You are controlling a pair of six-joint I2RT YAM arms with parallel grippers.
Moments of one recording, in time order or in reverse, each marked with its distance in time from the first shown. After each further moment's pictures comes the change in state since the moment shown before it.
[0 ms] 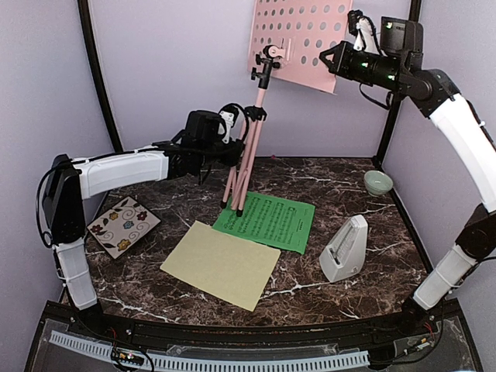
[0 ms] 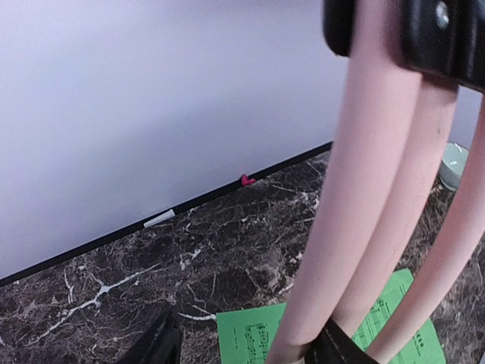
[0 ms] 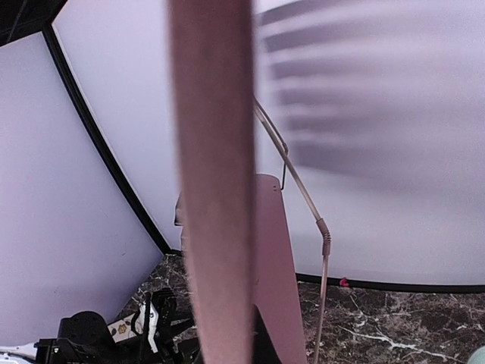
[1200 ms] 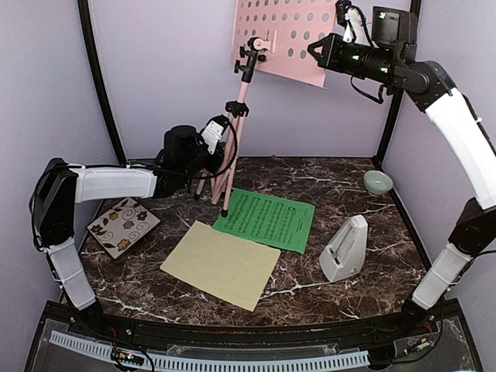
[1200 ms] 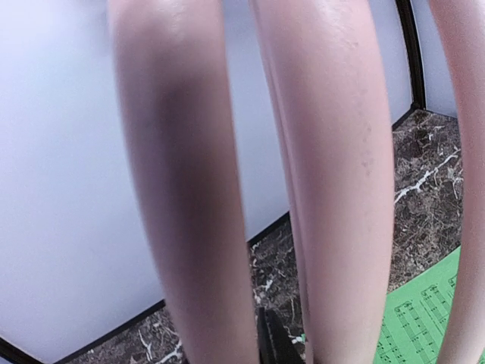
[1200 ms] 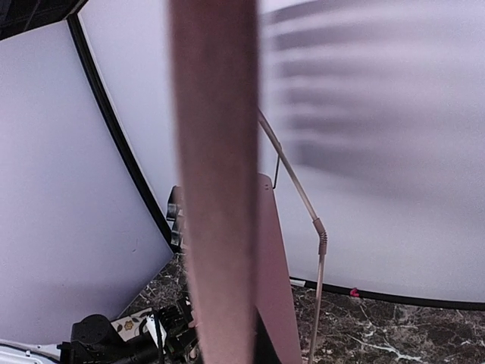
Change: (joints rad) left arm 0.076 -0.070 -0.290 0.415 0.029 0.377; right arm 0.087 0.066 0.135 -0.045 0.053 -0.047
